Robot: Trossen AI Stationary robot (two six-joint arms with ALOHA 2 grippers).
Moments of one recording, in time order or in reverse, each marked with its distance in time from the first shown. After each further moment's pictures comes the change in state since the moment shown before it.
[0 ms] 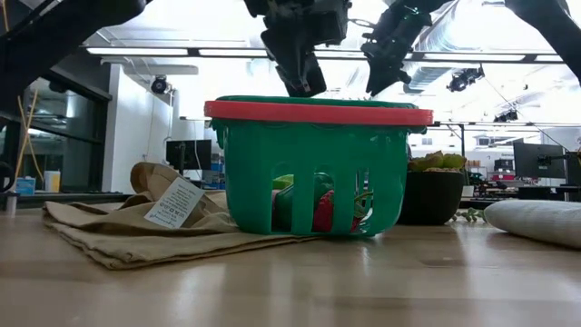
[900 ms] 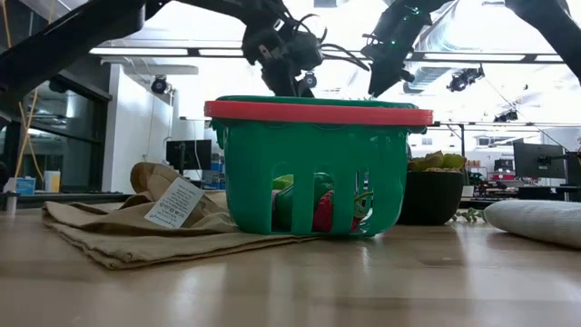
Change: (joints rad) left arm 0.257 0.000 0.000 0.072 -0.005 0.287; right arm -0.002 0.000 0.000 0.023 0.077 0.045
